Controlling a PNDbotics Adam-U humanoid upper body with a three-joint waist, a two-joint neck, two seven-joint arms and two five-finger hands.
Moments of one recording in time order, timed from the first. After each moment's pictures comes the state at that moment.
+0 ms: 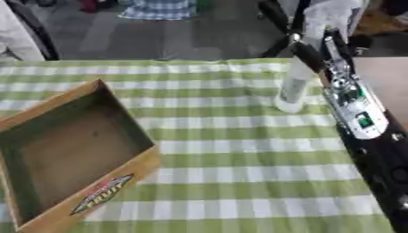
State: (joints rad) left arm 0.00 0.27 0.12 -1.76 0.25 0.06 0.23; right arm -0.82 -0.53 -0.05 -1.34 0.19 0.43 -0.20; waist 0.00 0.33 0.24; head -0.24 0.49
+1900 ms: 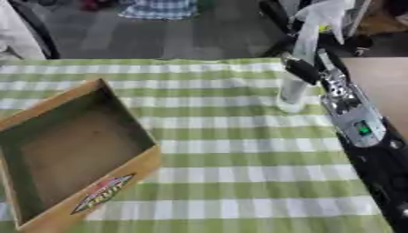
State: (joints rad) left arm 0.00 0.27 0.12 -1.76 0.25 0.06 0.22; right arm -0.78 -0.53 -0.04 -1.34 0.21 0.42 -0.11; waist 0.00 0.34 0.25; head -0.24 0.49
